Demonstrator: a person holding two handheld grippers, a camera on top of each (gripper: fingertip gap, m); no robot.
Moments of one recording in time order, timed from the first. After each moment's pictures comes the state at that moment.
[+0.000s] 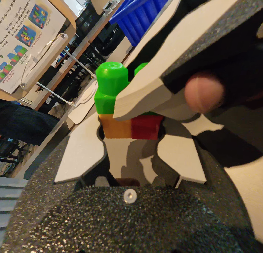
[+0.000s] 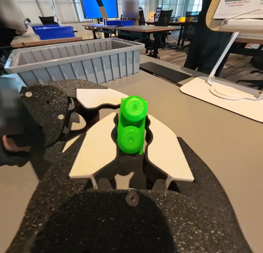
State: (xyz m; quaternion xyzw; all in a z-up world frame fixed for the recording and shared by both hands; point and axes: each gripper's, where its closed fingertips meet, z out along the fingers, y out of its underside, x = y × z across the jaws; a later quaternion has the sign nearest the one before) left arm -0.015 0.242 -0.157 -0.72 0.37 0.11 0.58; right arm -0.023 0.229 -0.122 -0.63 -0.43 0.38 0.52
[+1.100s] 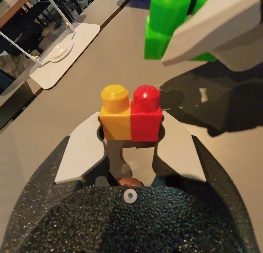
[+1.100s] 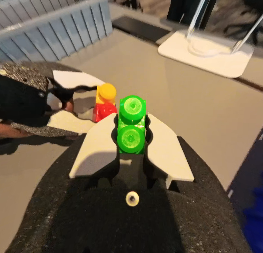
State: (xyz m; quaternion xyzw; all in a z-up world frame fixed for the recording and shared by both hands) left arm -0.032 0.236 -0.185 -0.83 0.30 0.03 0.48; right arm 0.022 0.249 -0.136 -0.75 -0.42 0.29 0.44
